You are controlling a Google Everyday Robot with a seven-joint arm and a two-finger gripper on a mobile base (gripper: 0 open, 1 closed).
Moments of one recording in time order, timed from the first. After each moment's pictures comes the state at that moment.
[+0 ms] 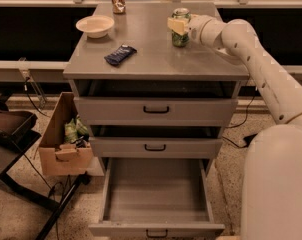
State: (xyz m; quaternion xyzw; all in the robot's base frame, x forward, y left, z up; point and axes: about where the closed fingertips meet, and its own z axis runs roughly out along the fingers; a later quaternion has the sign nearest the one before) arm 0.910 -0.125 0.910 -0.21 0.70 0.19 0.66
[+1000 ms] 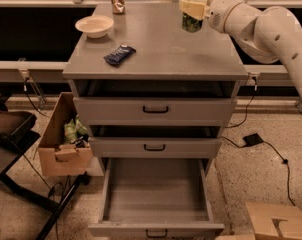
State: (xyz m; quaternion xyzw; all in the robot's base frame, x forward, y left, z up) arm 0.827 -0.146 1.010 -0.23 0.63 0.19 0.71
